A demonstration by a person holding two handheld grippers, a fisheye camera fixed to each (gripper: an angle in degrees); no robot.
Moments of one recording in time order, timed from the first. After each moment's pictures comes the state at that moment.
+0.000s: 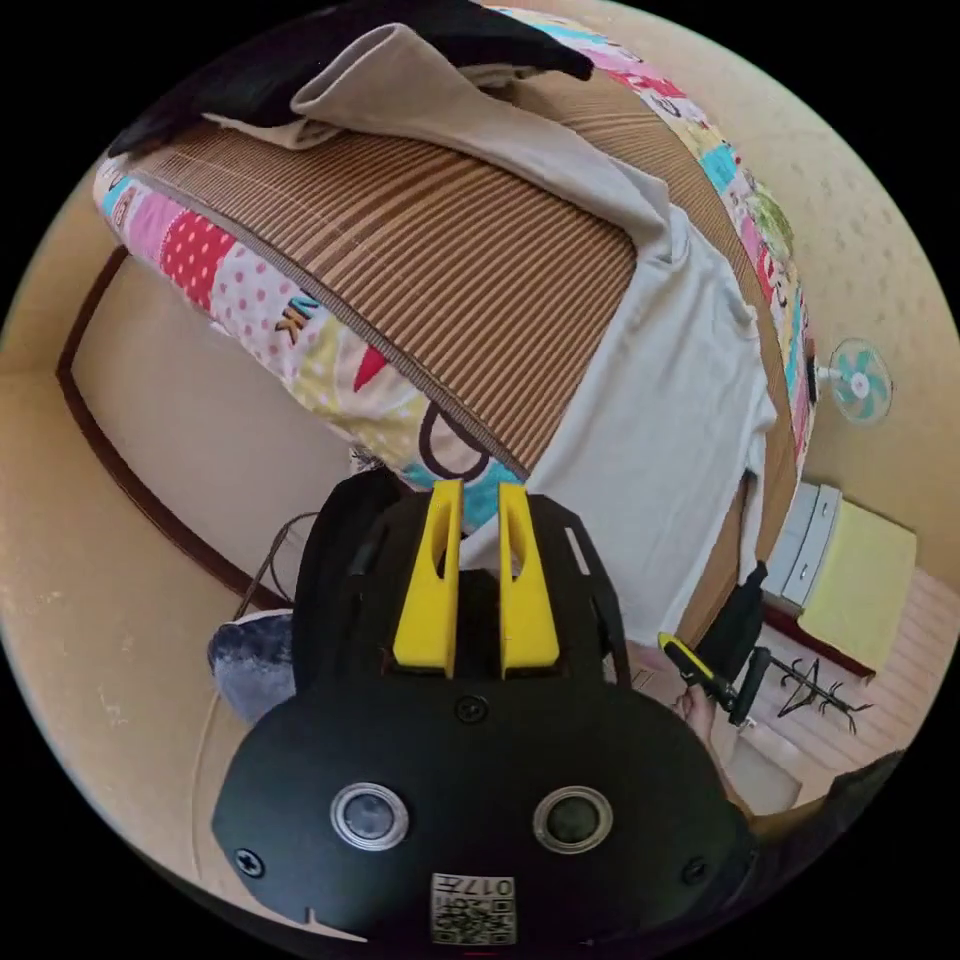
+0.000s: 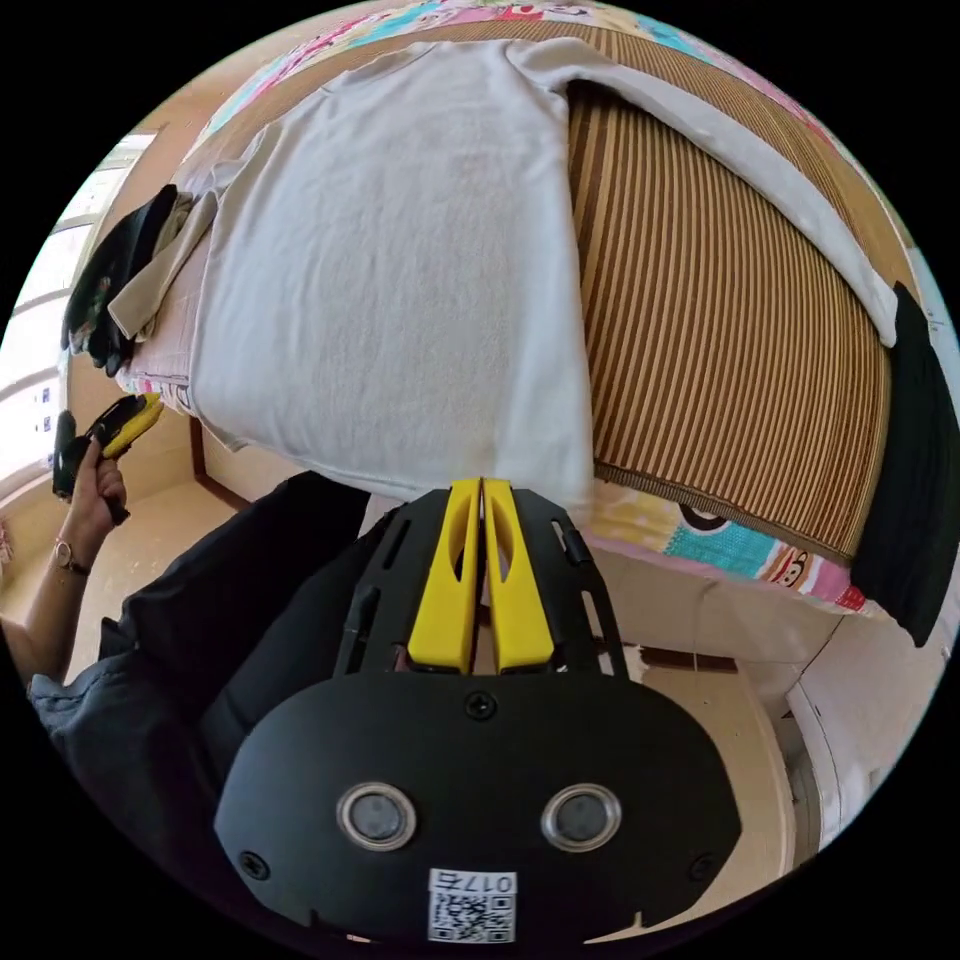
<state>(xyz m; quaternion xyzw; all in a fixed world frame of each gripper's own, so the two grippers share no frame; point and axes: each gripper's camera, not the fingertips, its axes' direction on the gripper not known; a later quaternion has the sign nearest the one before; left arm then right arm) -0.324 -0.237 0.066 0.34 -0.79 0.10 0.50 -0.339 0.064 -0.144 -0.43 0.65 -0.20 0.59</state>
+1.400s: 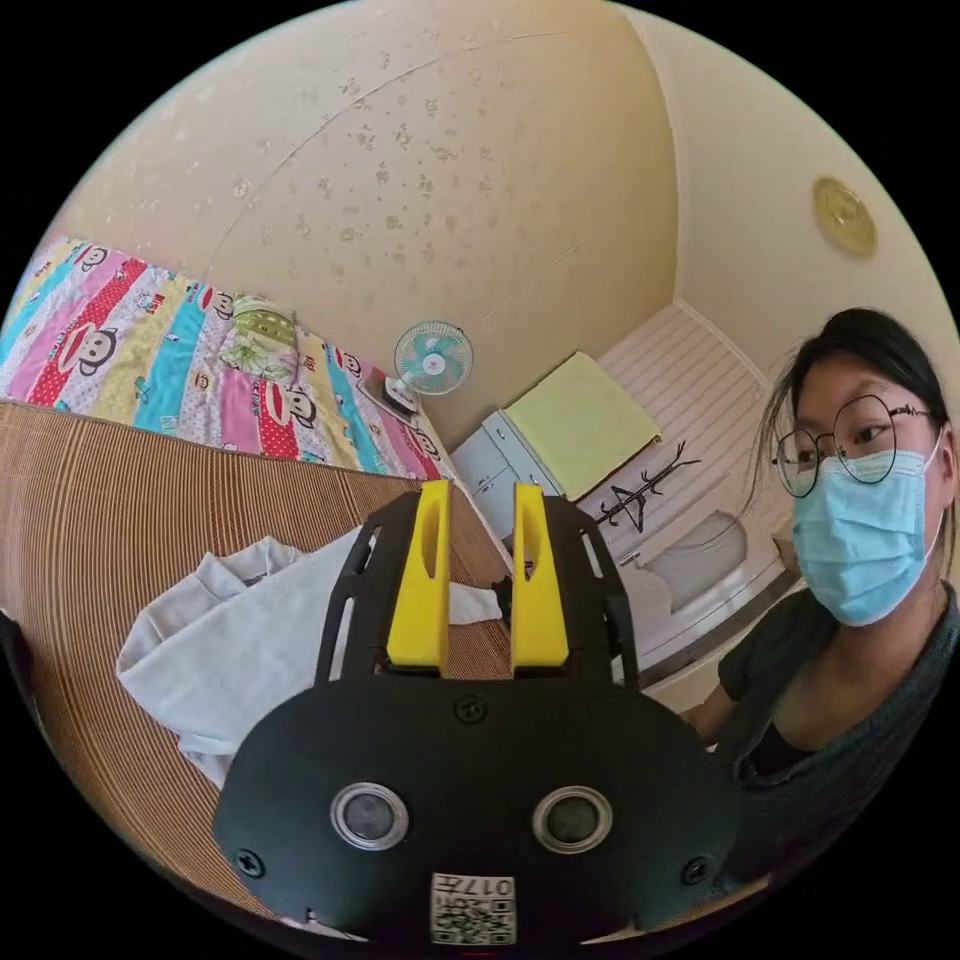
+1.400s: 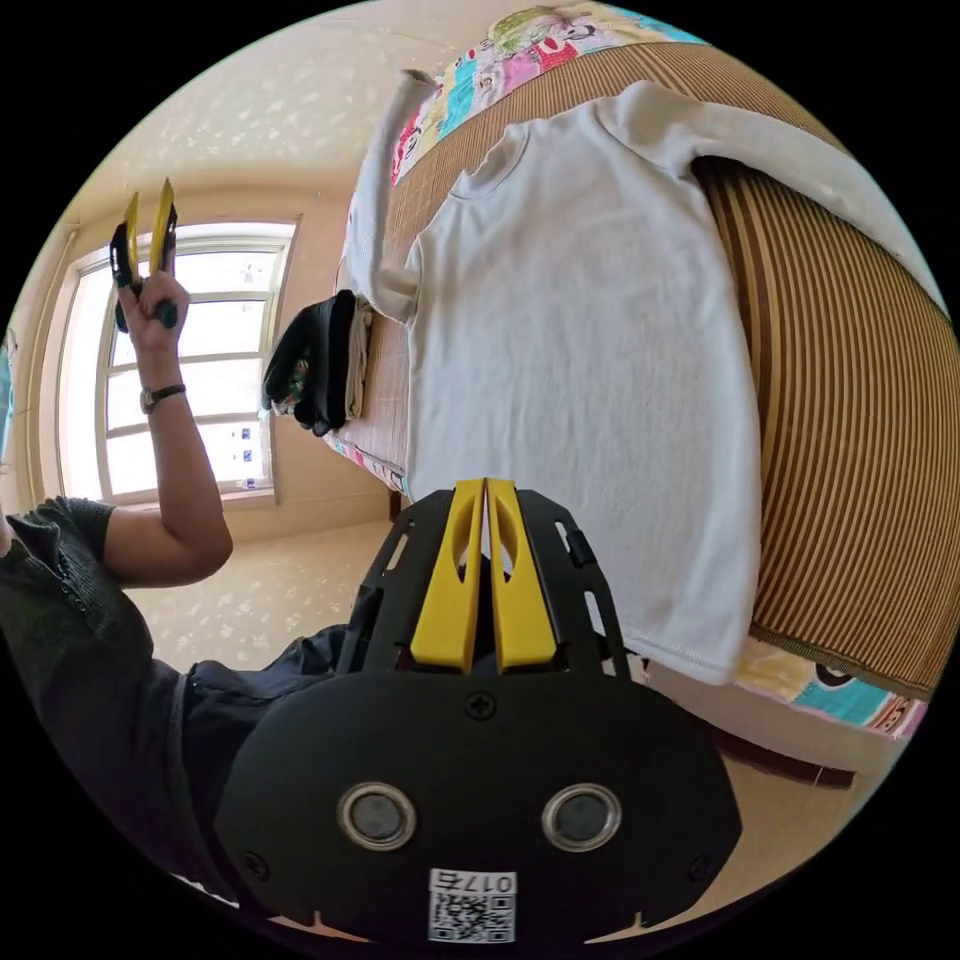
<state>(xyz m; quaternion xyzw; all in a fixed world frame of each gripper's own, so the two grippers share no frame) -0.262 -0.368 0.465 -0.09 -0.62 0.50 0.60 -0.356 -0.031 -0.201 -0.44 0.41 -0.13 0.79</state>
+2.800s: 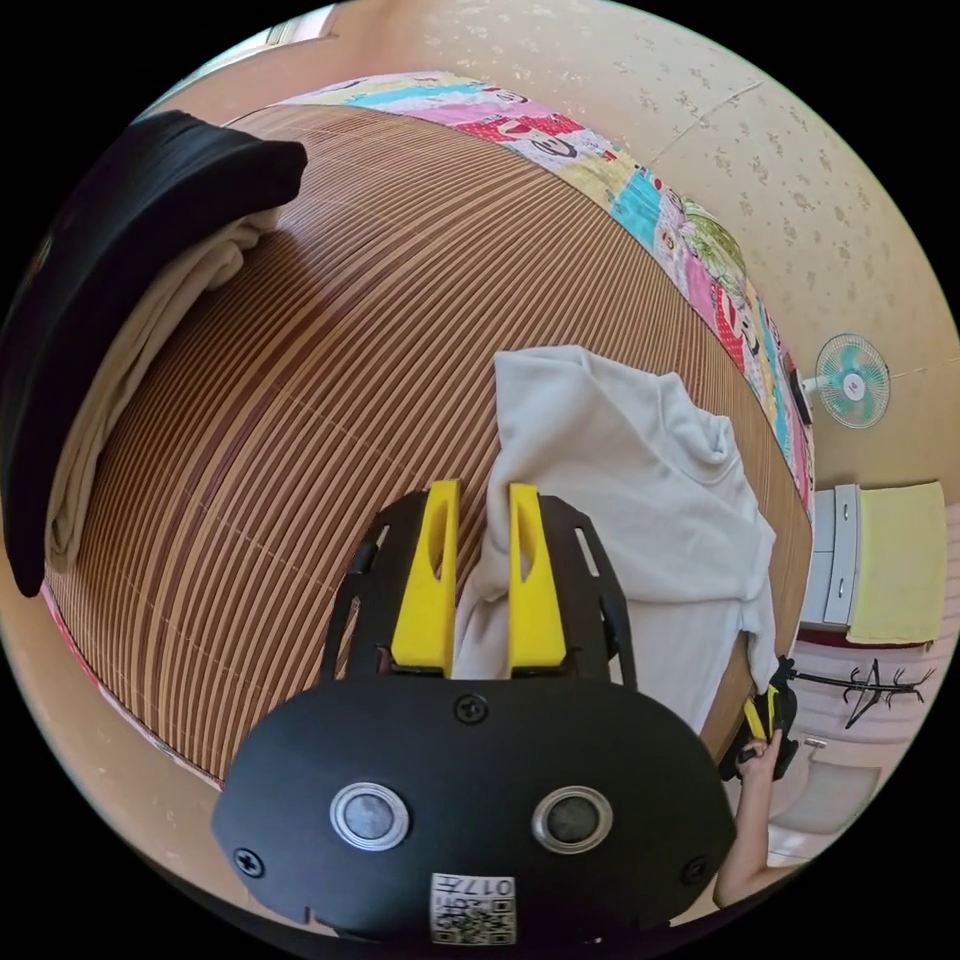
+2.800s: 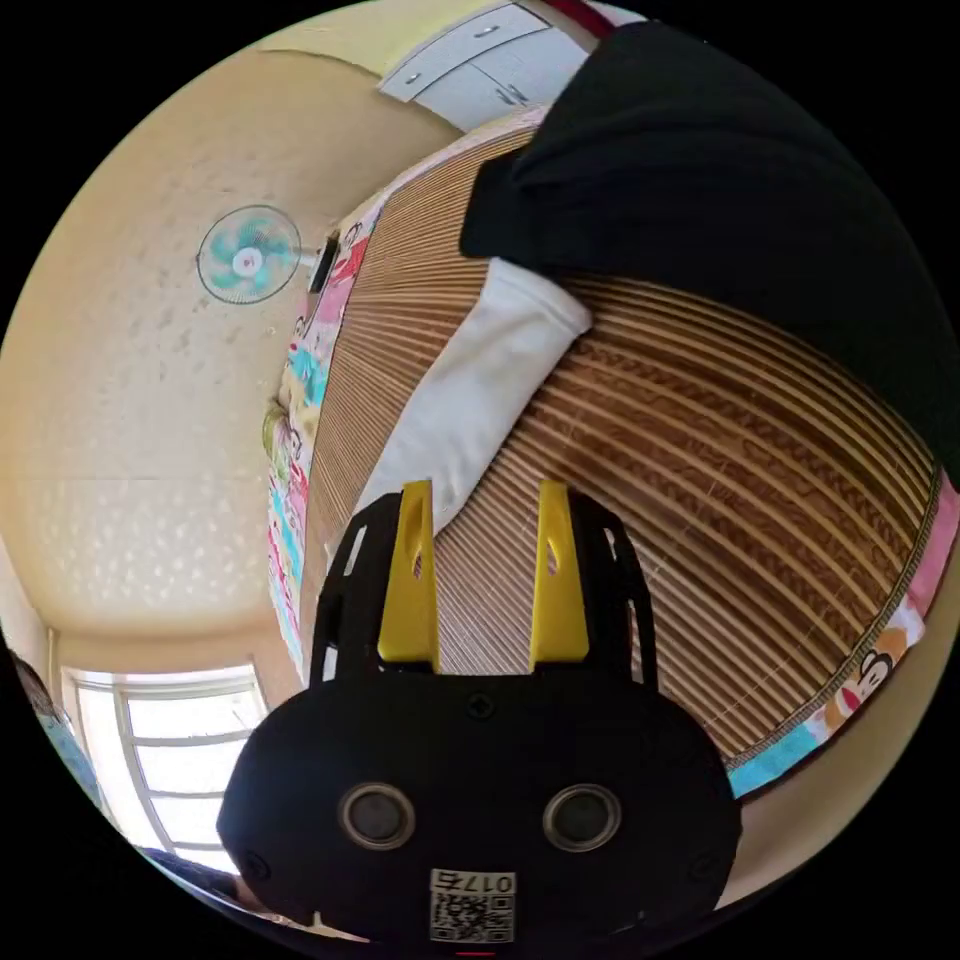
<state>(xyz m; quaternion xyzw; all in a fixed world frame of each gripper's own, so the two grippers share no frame) -0.305 -0.463 0.151 0.28 -0.84 0.23 0.40 -0.368 -0.251 -0.411 0.14 0.45 -0.02 0.88</state>
